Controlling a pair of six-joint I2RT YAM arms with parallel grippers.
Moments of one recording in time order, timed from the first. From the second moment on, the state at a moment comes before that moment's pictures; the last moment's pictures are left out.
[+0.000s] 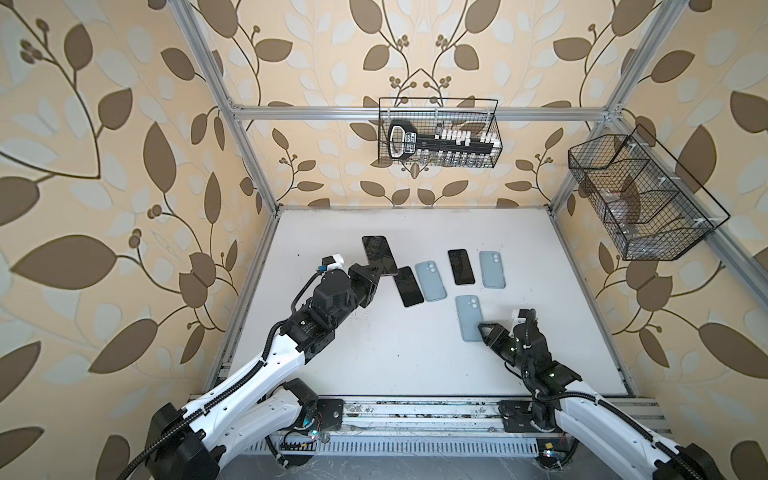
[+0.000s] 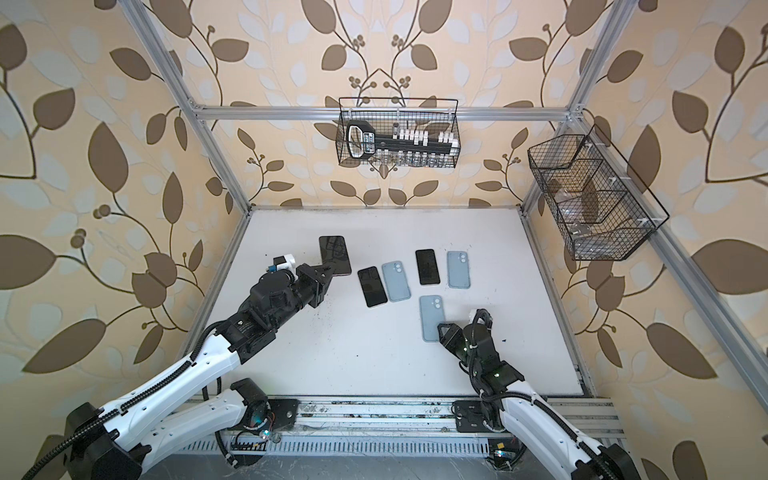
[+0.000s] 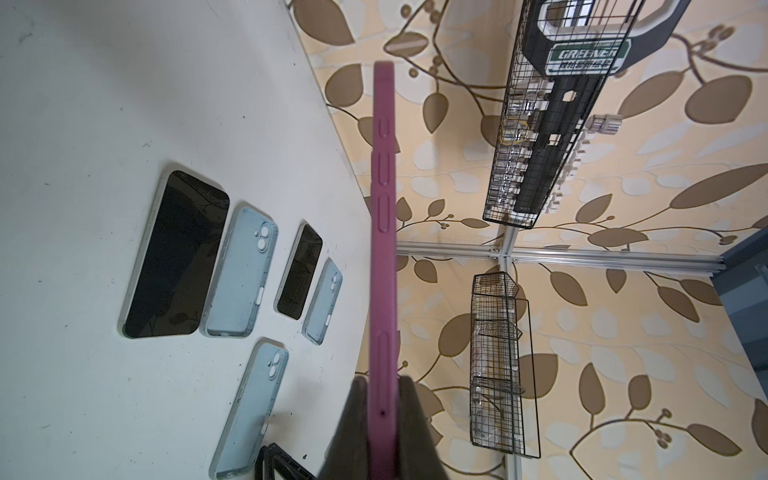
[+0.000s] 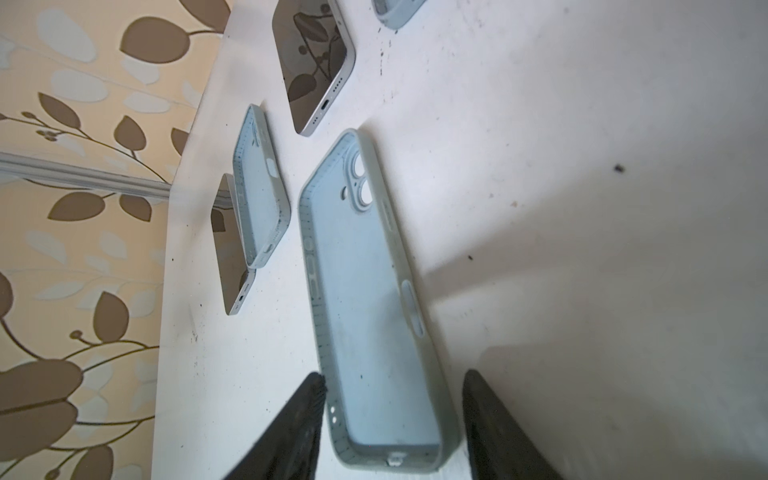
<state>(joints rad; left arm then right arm) -0.59 0.90 0.65 0.03 -0.07 -1.51 0.40 0.65 0.02 0.00 0.03 1.00</state>
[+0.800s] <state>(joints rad) -0.55 0.86 0.41 0.09 -0.01 -1.48 0.39 0.86 0.42 -0.17 0.10 0.65</state>
